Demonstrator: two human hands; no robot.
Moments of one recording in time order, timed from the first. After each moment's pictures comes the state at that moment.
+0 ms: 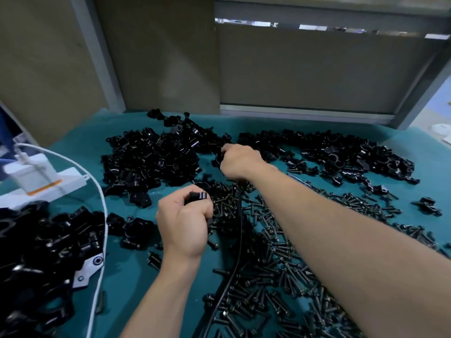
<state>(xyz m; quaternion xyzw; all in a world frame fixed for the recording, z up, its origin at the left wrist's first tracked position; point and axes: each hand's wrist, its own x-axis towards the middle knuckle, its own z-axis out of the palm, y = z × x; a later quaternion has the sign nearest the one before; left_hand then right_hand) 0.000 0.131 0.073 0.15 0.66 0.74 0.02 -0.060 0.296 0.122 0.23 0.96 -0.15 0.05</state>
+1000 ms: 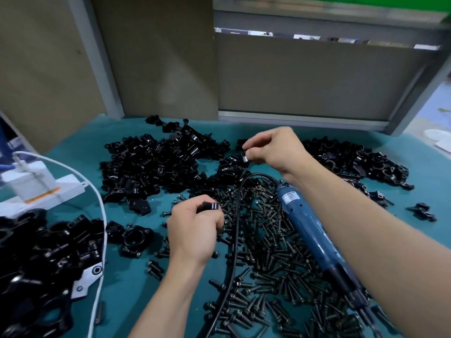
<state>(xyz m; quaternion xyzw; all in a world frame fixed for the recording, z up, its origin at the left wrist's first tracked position) 0.000 0.134 0.072 0.15 0.73 0.66 0.09 -0.014 0.347 0.145 0.23 0.81 -0.51 -0.19</state>
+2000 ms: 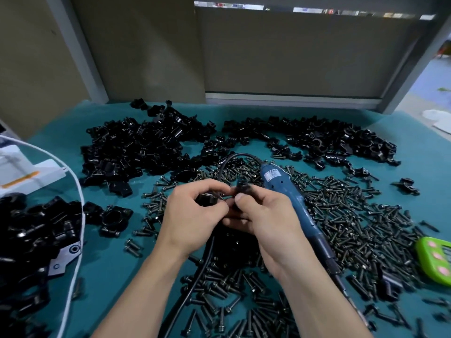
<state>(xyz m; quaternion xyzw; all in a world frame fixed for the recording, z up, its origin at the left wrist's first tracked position) 0.014 0.142 0.067 0.29 0.74 0.60 0.10 0.115 0.247 0.089 0.24 0.61 -0.73 -0.20</state>
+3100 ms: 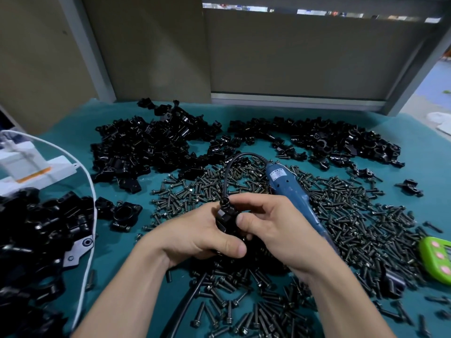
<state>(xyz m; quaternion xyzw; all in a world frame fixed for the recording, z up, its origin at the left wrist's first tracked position) 0.006 0.117 0.080 0.40 0.54 0.52 0.53 0.133 0.262 0.091 0.15 0.77 -0.61 -0.08</state>
